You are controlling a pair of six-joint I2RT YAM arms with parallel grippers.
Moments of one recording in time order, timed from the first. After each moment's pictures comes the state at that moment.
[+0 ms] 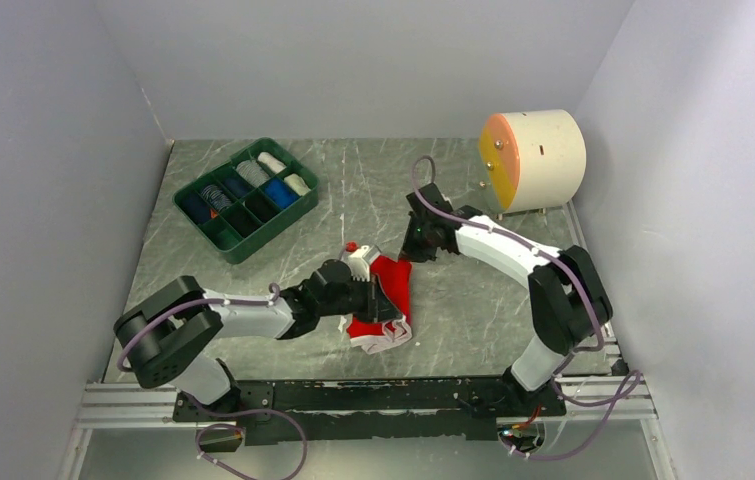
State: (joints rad) left arm -0.95 1.52 0.57 0.53 0.30 -0.83; right arm 0.55 1.63 1.10 -0.49 0.00 0.81
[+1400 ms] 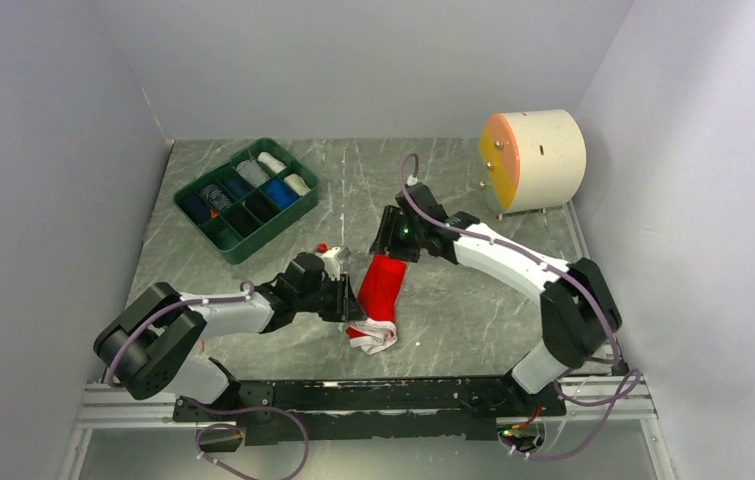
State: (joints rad) left arm -0.73 1.43 0.47 0.30 0.40 -0.68; right arm 0.66 1.62 1.16 -0.41 -0.05 0.81
